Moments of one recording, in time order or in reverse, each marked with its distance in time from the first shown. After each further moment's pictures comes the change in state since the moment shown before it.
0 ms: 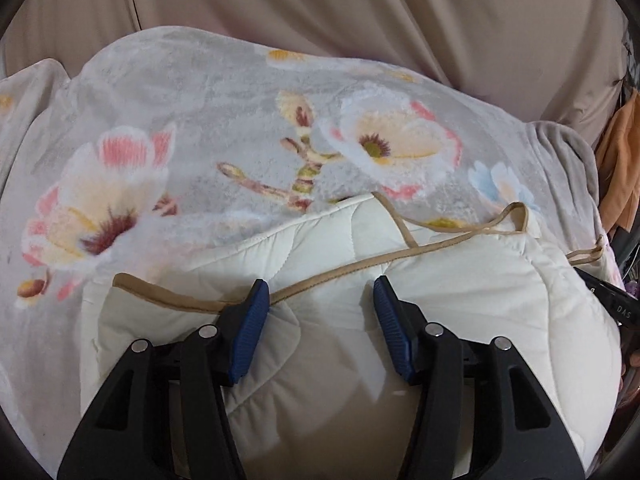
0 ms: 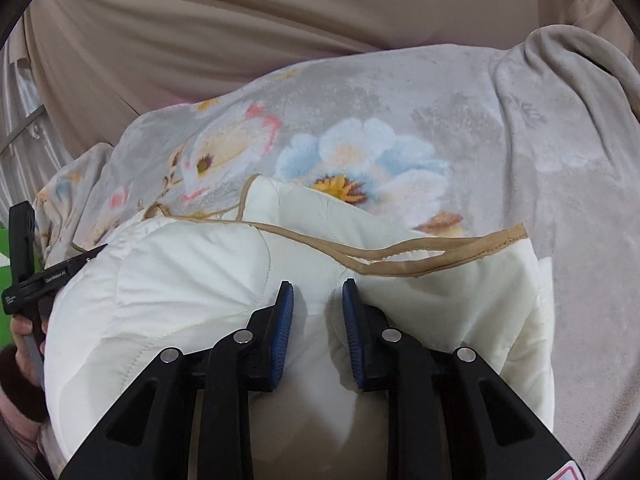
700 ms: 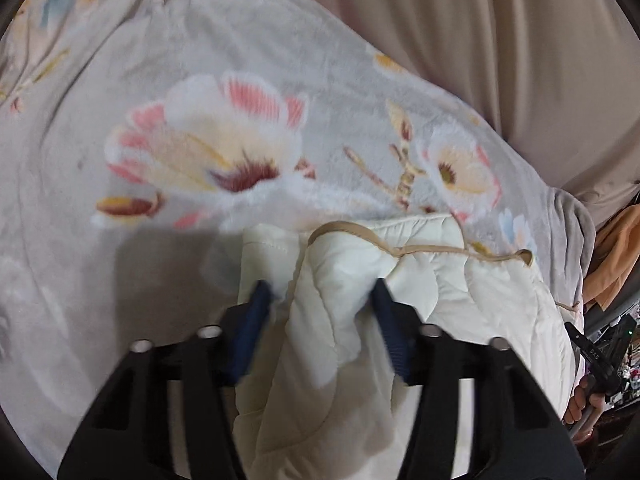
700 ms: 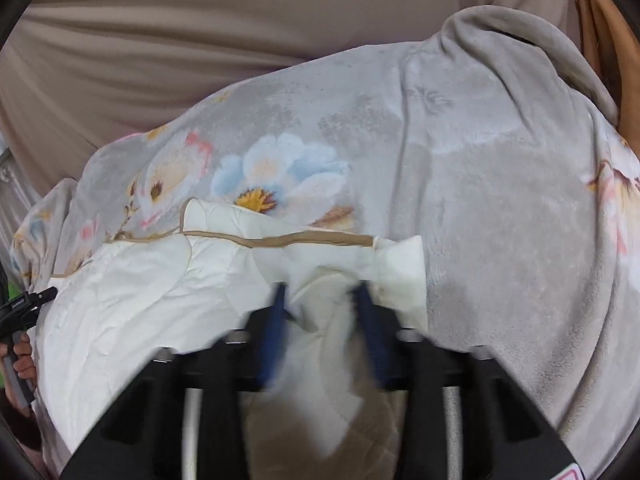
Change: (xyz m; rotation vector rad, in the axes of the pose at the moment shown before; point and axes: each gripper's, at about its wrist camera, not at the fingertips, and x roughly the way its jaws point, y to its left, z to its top) left arm -0.048 0.101 -0.011 -0.316 0.066 -0.031; right arm -0.047 -0.041 -0.002 0.132 -0.017 -0.096
